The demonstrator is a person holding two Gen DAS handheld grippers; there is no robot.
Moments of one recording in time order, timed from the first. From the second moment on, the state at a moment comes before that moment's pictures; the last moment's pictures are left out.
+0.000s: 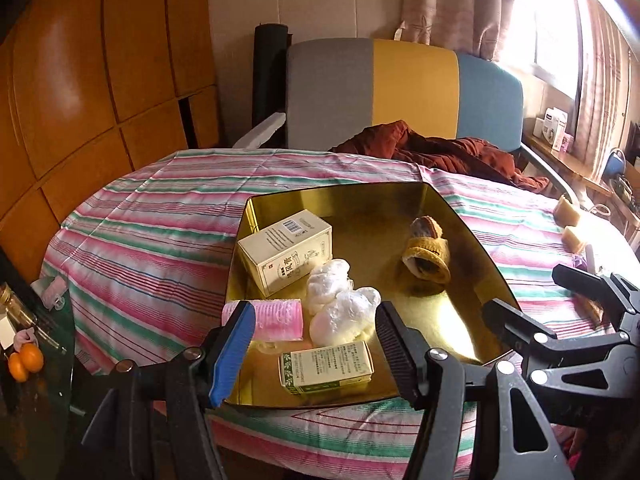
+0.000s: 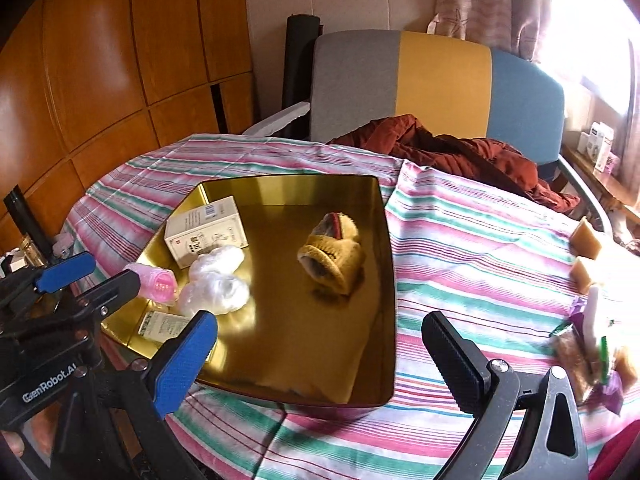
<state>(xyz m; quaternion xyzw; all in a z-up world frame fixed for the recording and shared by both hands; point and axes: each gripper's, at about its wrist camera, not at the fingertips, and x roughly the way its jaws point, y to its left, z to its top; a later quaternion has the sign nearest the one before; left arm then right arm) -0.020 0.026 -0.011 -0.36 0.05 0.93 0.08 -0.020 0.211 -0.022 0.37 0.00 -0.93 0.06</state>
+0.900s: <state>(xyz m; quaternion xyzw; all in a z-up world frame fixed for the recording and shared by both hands) -0.002 0.079 -0.012 -0.34 0.14 0.92 0.13 -0.012 0.325 -0.023 0.38 -0.02 -0.92 -0.07</state>
